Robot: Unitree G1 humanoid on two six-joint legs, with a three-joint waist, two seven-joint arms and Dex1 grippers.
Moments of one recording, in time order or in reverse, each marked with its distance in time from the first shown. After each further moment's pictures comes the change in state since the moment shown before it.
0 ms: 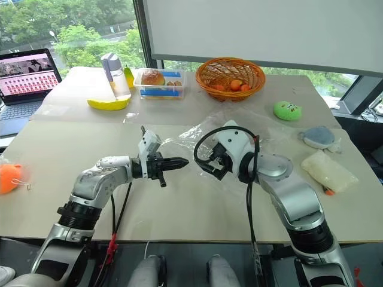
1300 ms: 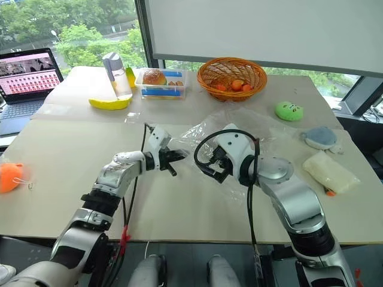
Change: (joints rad) left arm -0.185 -0.185 -0.002 0.378 0.173 -0.267 0.083; right arm 0.026 -0.022 0.001 -0.035 -0.004 0.038 -0.005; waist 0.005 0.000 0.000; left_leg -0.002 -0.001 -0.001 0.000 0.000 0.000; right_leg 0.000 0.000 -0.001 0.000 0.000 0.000
